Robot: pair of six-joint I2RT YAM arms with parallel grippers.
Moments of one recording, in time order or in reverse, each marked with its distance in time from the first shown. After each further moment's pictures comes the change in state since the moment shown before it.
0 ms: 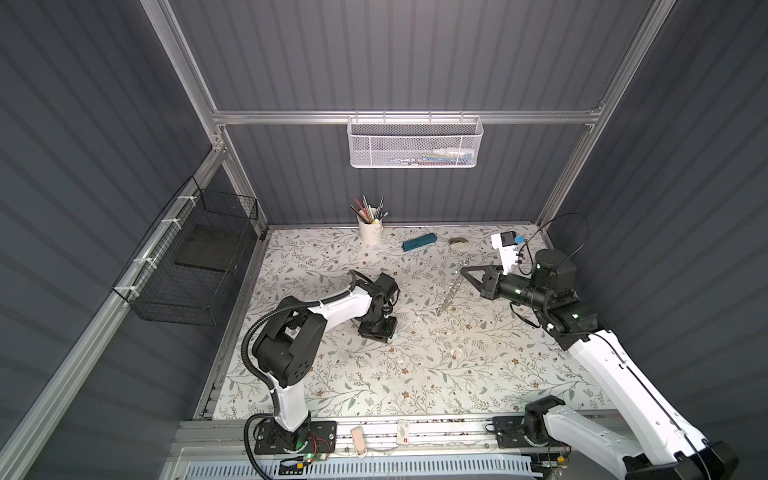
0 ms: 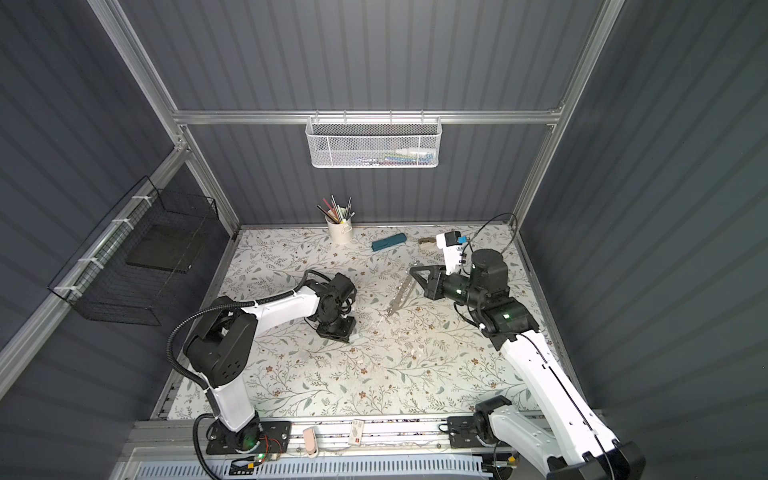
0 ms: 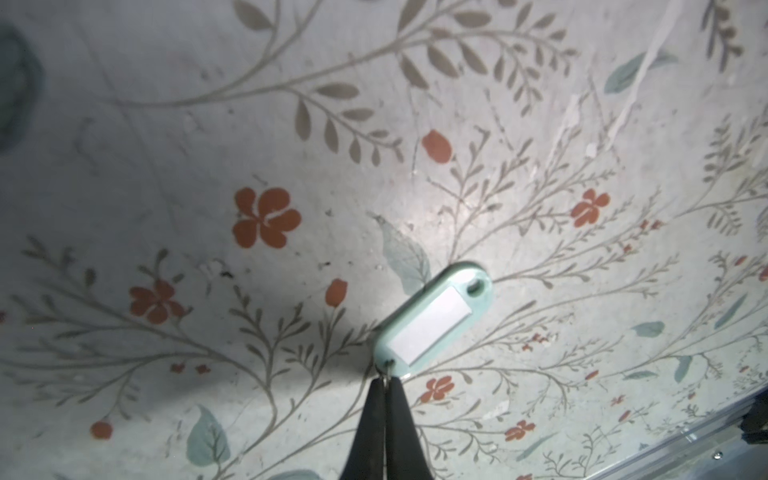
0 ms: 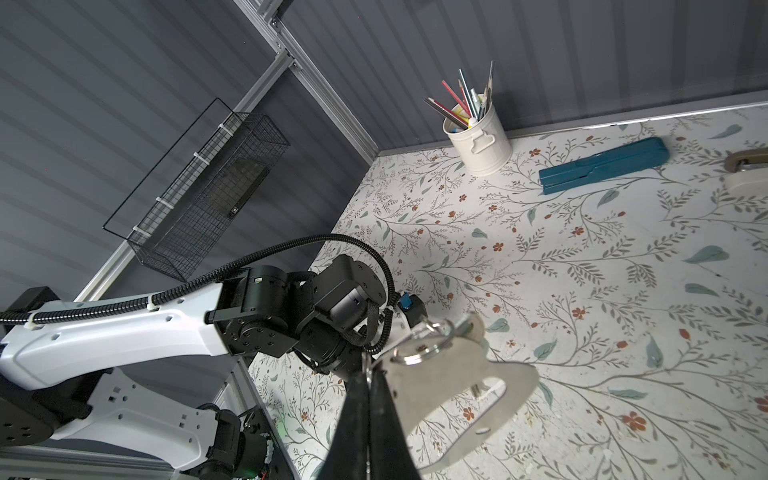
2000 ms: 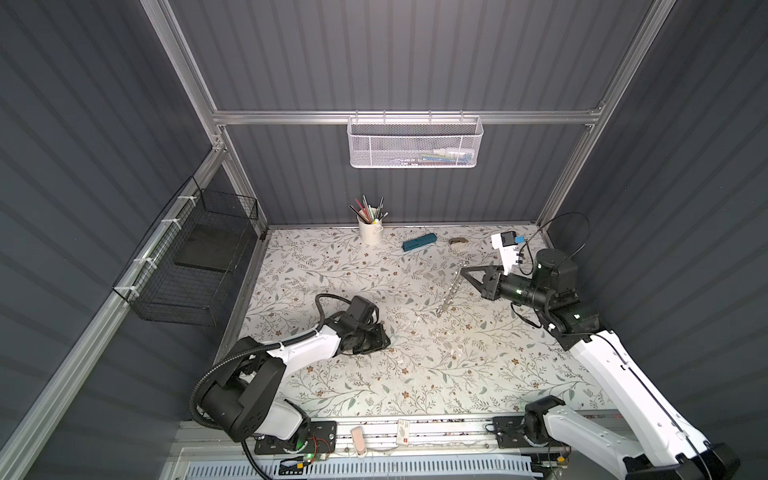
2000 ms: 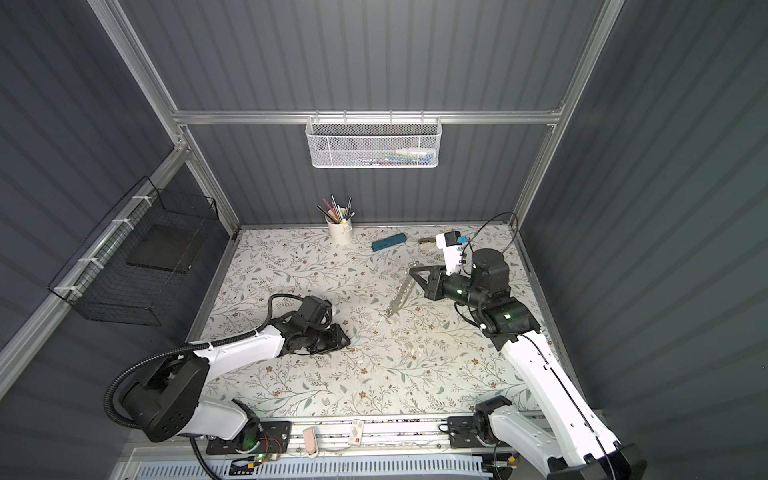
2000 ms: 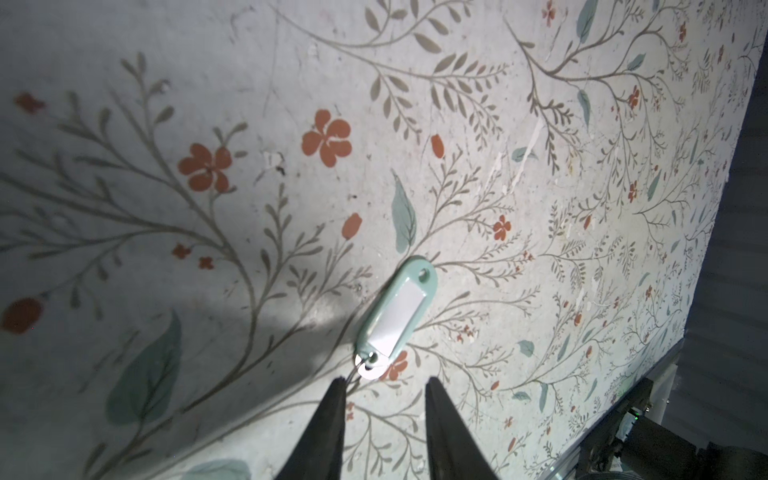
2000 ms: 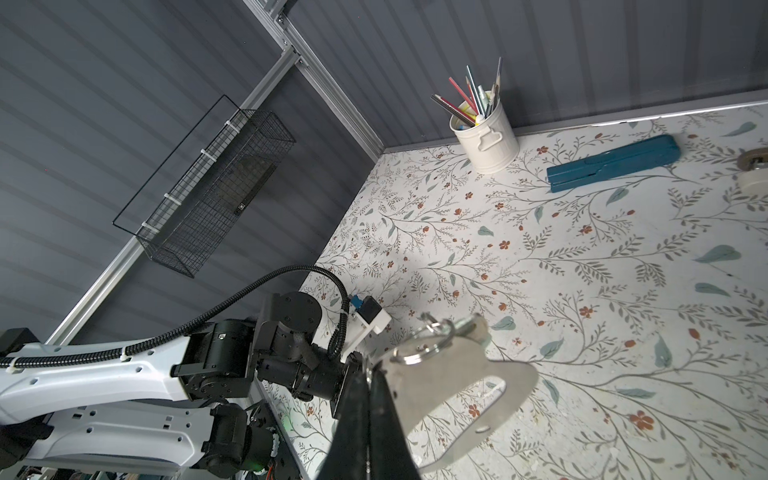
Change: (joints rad) left arm 0.021 -0.385 -0.523 0.605 0.054 -0.455; right arm 0.000 -0.003 0.018 -0.023 -0.018 0.000
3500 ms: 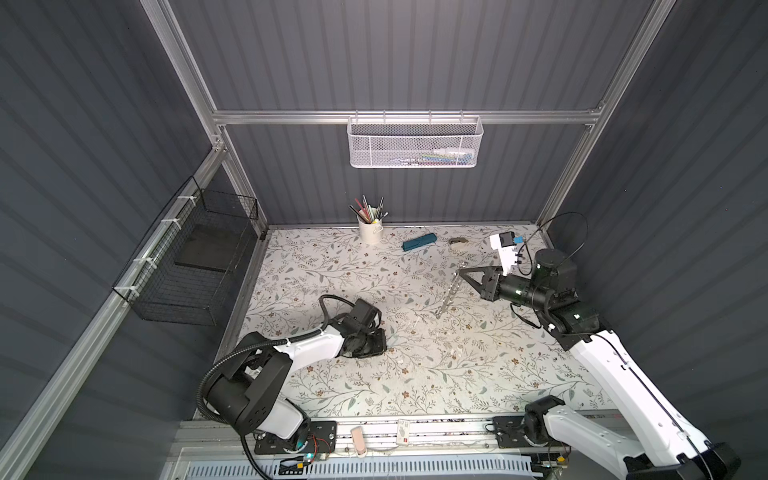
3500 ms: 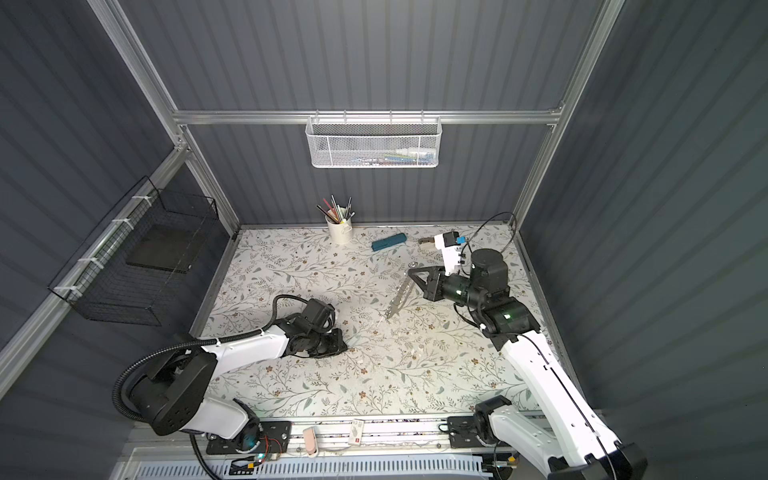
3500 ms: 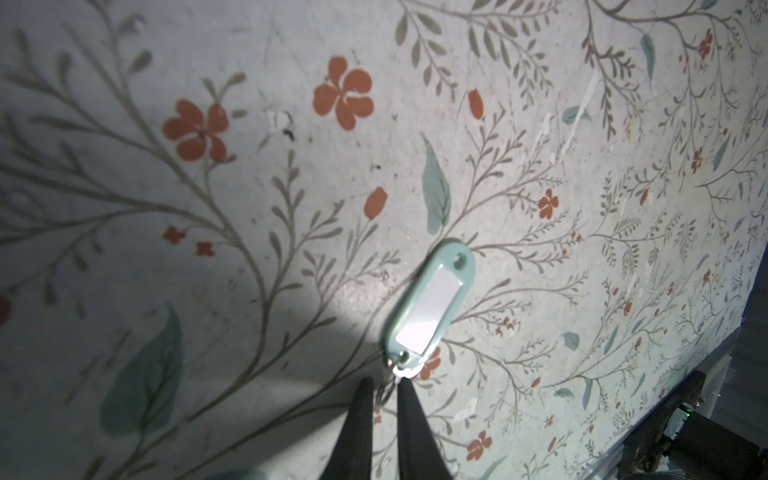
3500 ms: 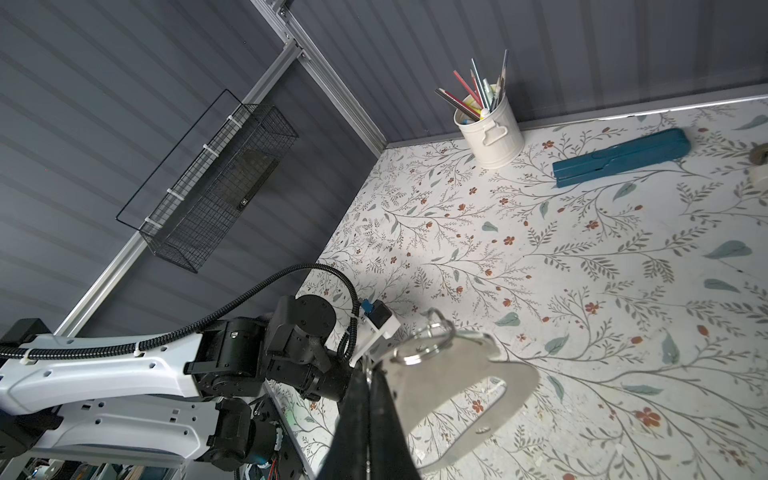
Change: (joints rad) left arm -0.029 0.038 -0.003 -0.019 -0.011 0.051; right arm 0.011 0.000 0.002 -0.008 -0.001 0.000
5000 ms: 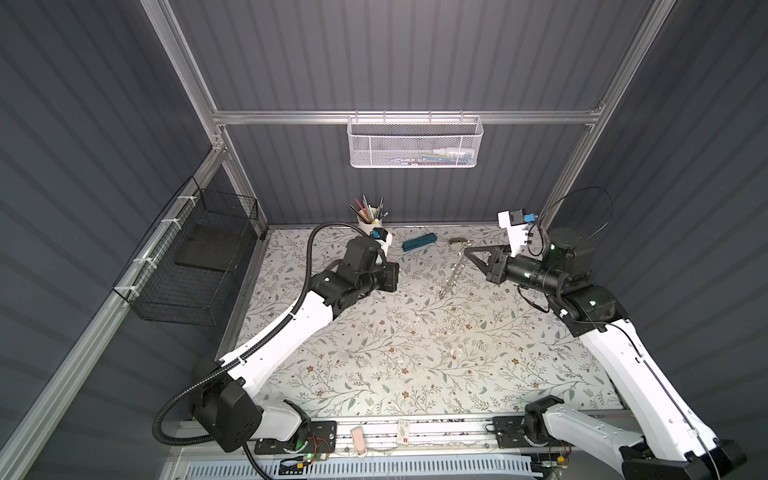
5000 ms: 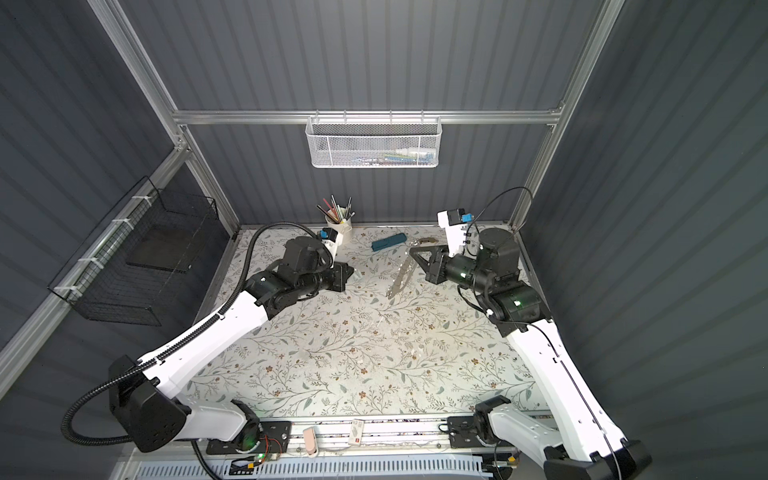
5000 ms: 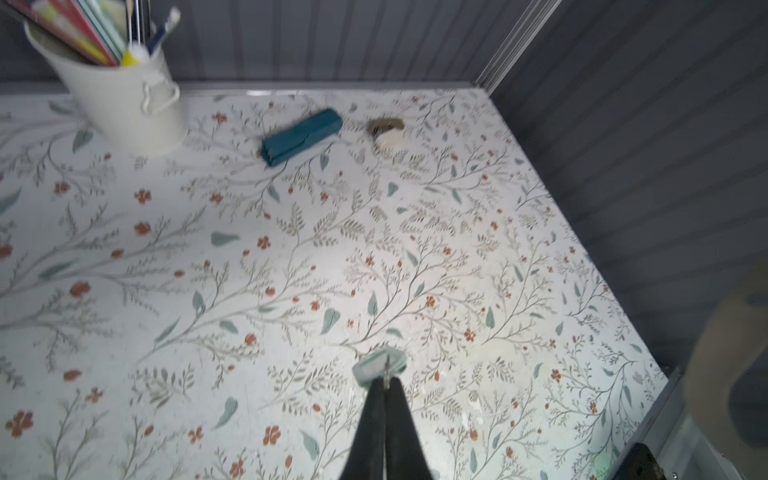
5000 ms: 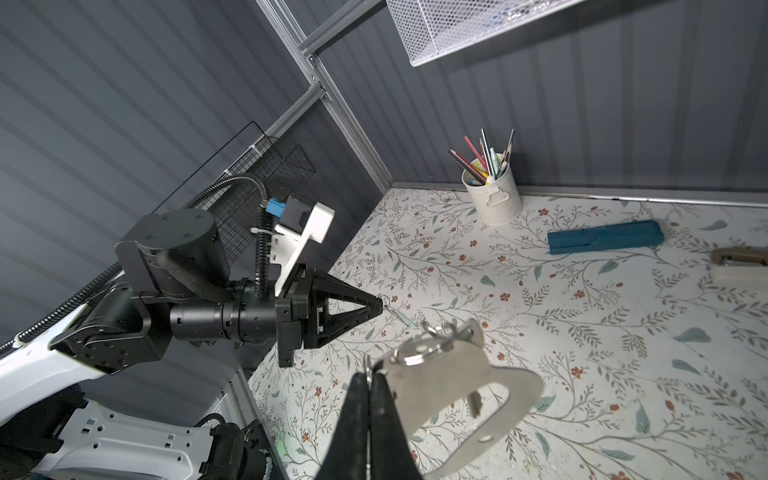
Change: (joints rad) left arm 0.000 -0.103 0.652 -0.195 -0.188 0.371; right arm 0.000 0.080 0.261 -0.093 0.023 -0.076
